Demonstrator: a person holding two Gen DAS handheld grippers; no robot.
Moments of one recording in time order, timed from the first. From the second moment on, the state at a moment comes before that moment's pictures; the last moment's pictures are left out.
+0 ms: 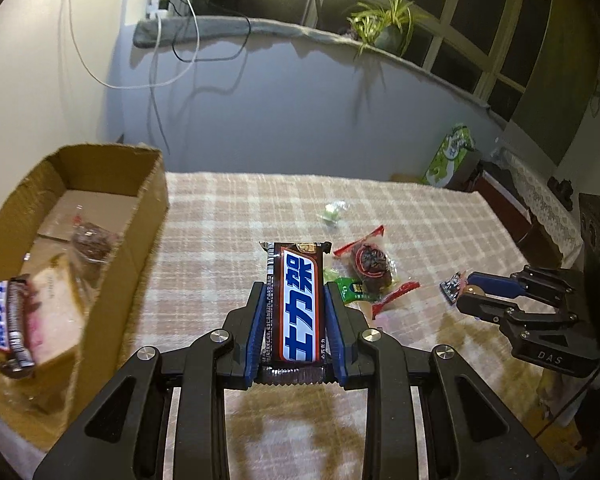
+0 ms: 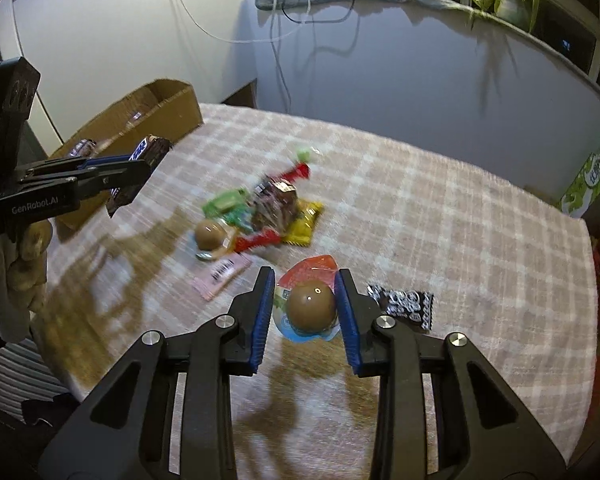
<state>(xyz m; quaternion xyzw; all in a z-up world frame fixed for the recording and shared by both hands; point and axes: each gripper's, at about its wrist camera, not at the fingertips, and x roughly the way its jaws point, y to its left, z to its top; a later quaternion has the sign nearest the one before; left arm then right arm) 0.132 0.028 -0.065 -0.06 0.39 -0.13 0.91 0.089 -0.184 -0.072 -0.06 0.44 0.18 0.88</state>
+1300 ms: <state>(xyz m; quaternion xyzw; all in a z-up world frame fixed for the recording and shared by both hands) 0.091 0.185 -0.041 -0.12 0.34 0.00 0.93 0.178 0.031 -0.014 -0.11 0.37 0.32 0.87</state>
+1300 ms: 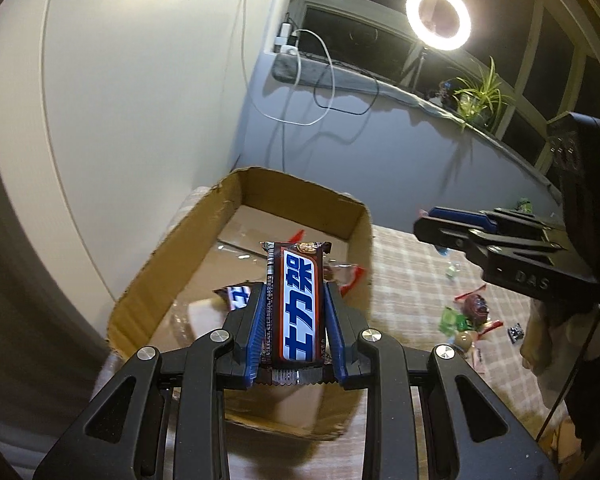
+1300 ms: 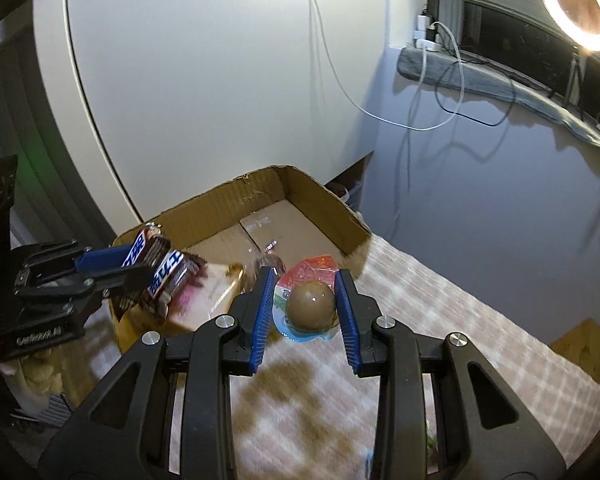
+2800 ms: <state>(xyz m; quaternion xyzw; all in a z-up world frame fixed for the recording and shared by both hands) 0.091 0.184 -0.035 -0.11 0.34 0.02 0.93 0.206 0.051 -0.028 -0.12 0.37 0.33 0.86</state>
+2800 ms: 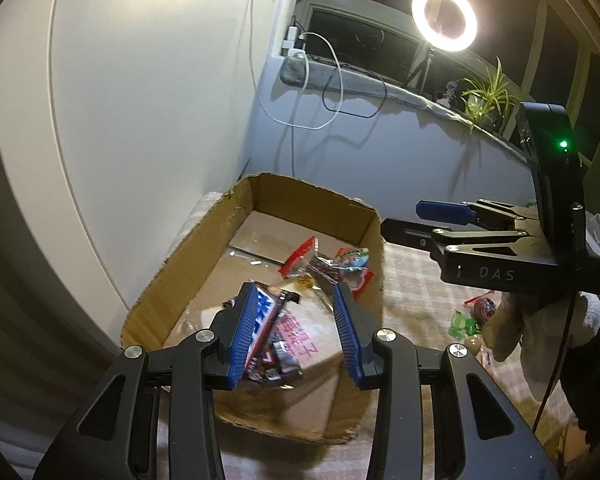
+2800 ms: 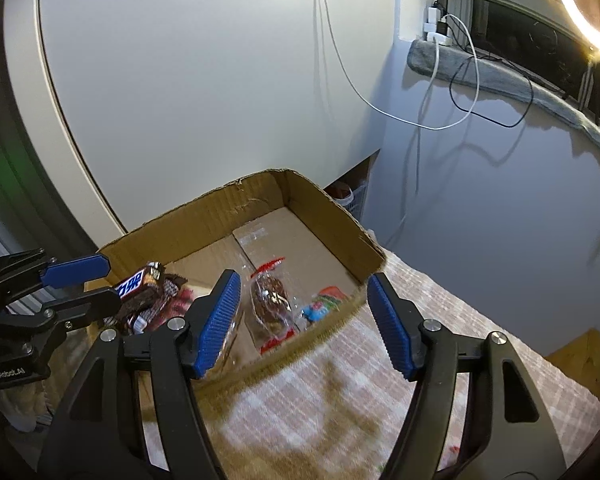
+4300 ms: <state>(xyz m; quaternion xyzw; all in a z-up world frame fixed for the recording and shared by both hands) 0.126 -0.014 -0.092 -0.07 0.43 -0.15 0.89 0.121 -0.266 -0.097 0.01 0.48 0.15 0.87</state>
